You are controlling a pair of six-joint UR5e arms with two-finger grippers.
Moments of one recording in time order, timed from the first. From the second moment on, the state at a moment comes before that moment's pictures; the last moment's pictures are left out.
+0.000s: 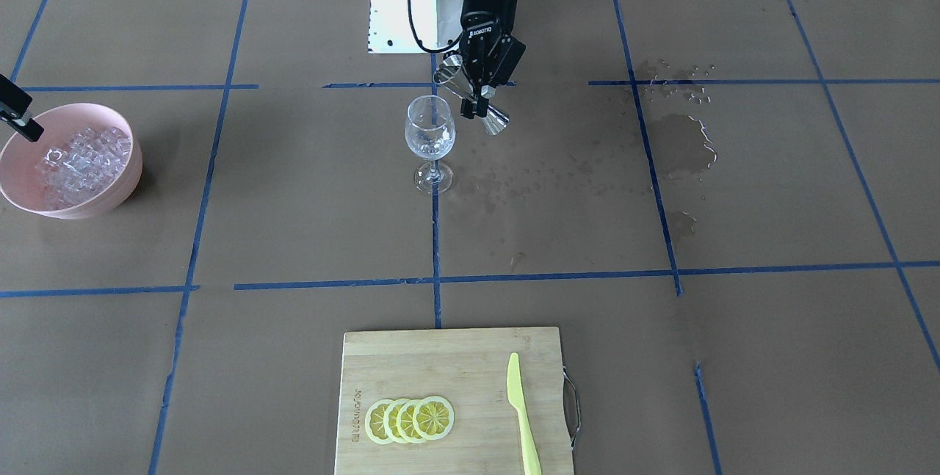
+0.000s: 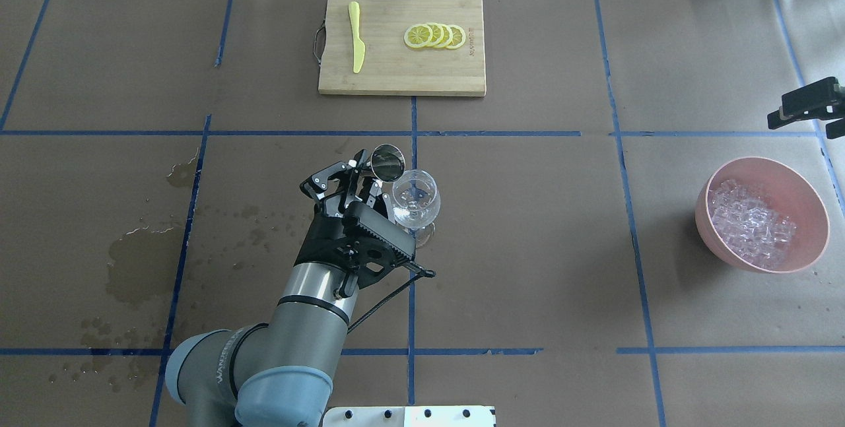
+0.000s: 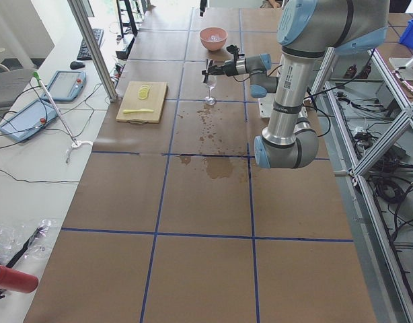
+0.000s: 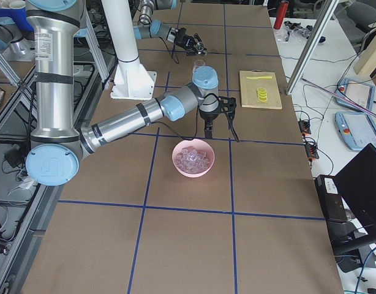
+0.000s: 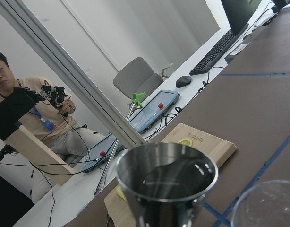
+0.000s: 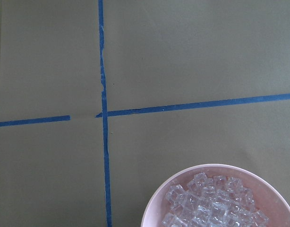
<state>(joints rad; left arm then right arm) -0.13 -2.09 -1.84 -2.13 -0.49 -0.16 1.23 -1.61 2.06 -1.42 2.33 0.75</state>
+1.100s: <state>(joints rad) -0.14 -2.11 -1.85 -2.03 -0.44 0.22 1.23 -1.61 2.05 -1.42 2.33 0.75</state>
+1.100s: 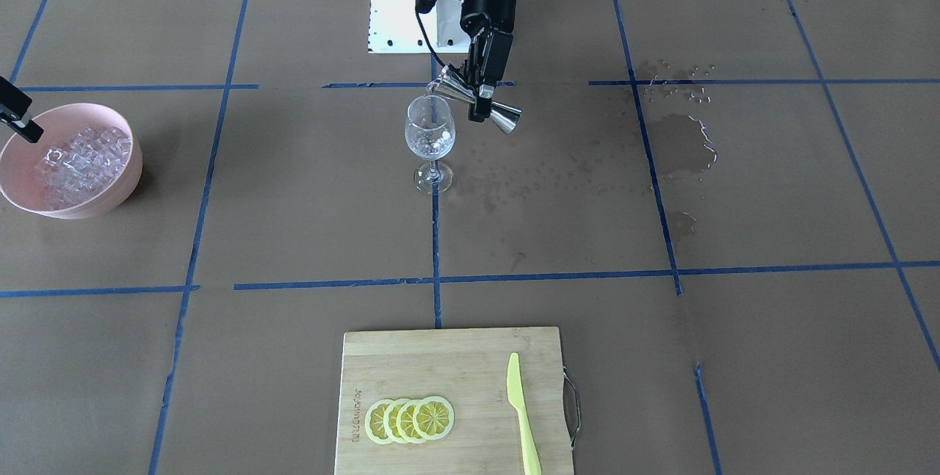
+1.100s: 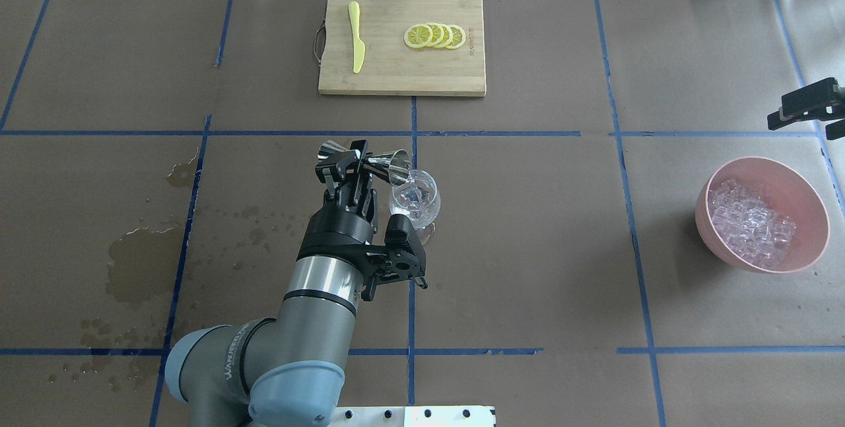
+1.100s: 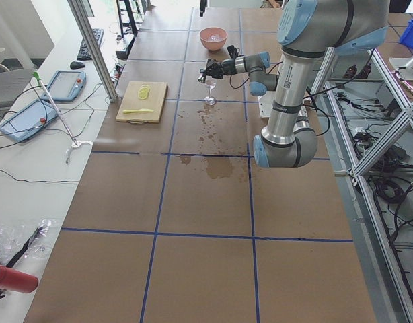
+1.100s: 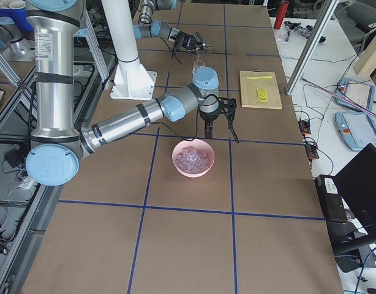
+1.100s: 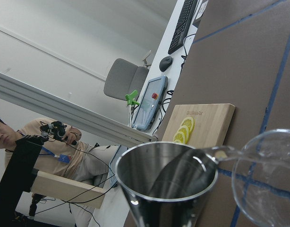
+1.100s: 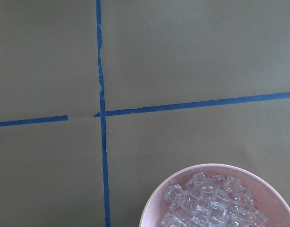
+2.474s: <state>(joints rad) -0.13 -2.12 -1.83 -1.97 -0.31 0.46 1.23 -1.61 2.05 -1.42 2.34 0.75</state>
